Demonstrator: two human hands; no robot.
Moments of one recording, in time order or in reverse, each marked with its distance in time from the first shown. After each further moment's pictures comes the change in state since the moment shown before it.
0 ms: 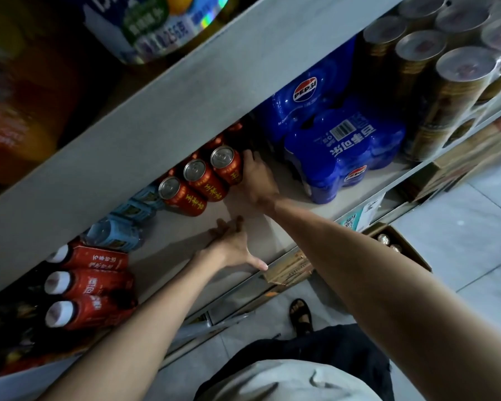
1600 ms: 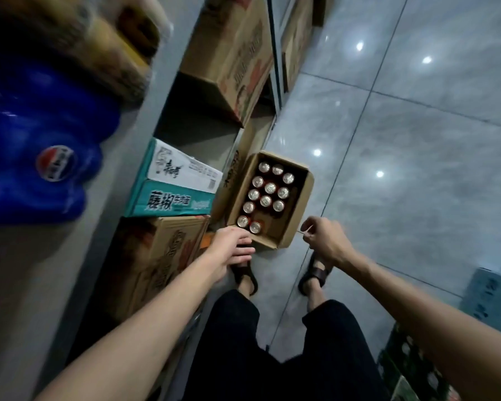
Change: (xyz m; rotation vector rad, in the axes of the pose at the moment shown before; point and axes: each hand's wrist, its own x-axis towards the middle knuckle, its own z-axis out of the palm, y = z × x) left_hand 0.067 0.278 0.168 -0.903 -0.369 -0.093; right_hand -0.367 0.282 -0.181 0.011 0.088 0.995
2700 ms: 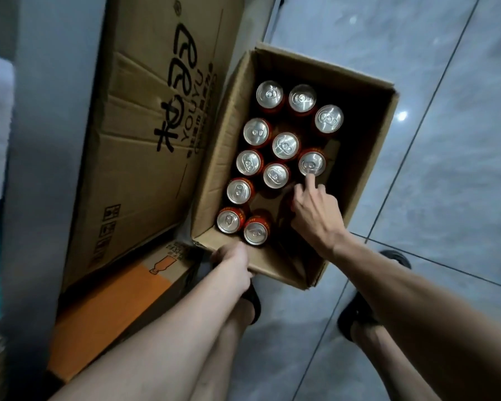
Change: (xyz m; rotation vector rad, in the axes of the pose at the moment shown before) left_hand 0.553 -0.184 0.051 -0.195 0.424 -0.423; right_hand 0.421 0.190 0.323 -0.655 0.167 -0.151
